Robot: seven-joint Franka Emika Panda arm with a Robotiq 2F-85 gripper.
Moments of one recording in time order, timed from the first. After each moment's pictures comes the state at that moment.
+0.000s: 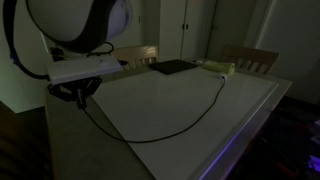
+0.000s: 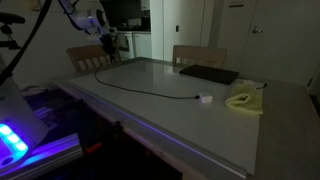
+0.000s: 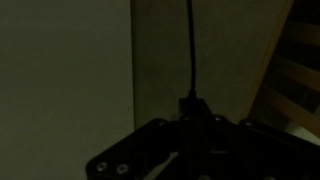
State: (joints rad) arm 0.72 0.86 -0.04 -1.42 -0.11 2.46 0.68
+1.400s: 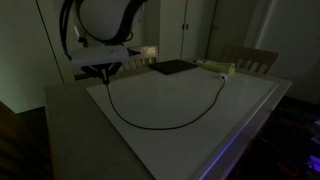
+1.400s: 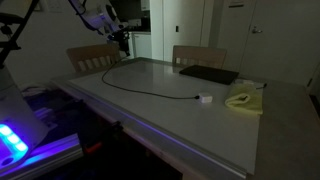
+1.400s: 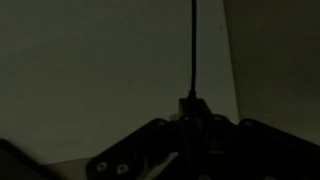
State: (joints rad) arm 0.73 0.82 -0.21 -1.45 -0.25 2.45 1.05
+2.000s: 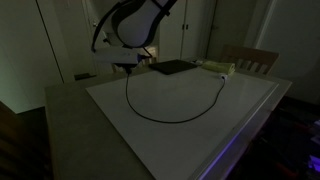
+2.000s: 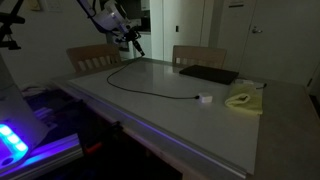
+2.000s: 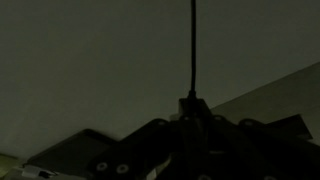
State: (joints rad) arm 0.74 0.80 -0.35 -1.54 -0.41 2.45 1.51
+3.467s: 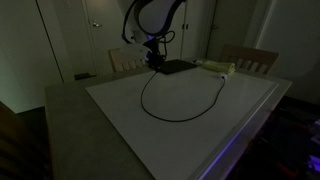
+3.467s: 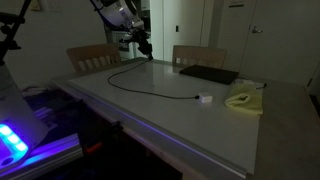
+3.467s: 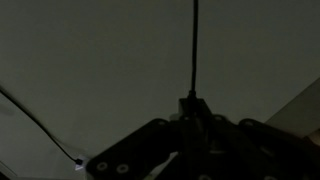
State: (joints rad) arm 0.58 0.68 -0.27 -1.67 -0.41 2.23 1.95
